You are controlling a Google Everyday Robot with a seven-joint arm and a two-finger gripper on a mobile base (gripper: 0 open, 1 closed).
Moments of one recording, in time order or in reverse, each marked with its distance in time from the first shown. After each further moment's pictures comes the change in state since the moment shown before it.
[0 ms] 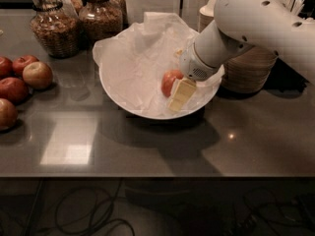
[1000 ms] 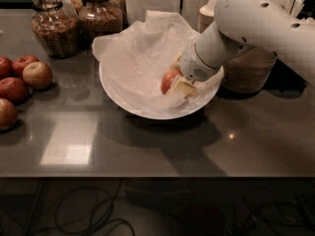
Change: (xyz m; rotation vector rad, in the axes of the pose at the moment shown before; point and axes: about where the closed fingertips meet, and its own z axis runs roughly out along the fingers) arm 0.003 -0.003 0.004 -0.001 -0.001 0.009
